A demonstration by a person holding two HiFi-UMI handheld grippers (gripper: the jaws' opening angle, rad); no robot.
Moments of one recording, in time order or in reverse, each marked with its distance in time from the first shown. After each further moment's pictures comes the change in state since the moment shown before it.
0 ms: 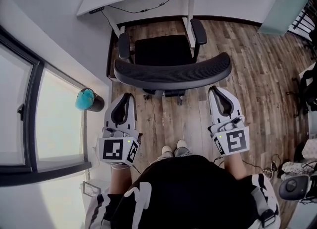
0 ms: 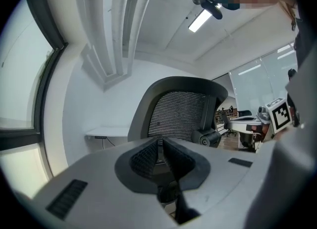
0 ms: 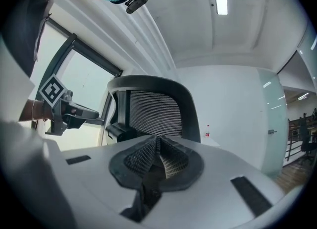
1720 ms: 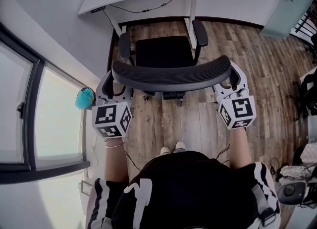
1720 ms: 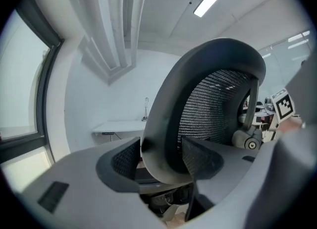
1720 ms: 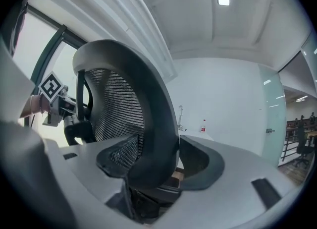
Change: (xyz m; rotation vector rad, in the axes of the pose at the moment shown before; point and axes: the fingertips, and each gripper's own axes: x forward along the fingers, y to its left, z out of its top) left arm 0.074 0.051 -0.004 0.018 0.122 0.085; right arm 0.069 -0.071 -0.010 -0.006 0.086 -0.025
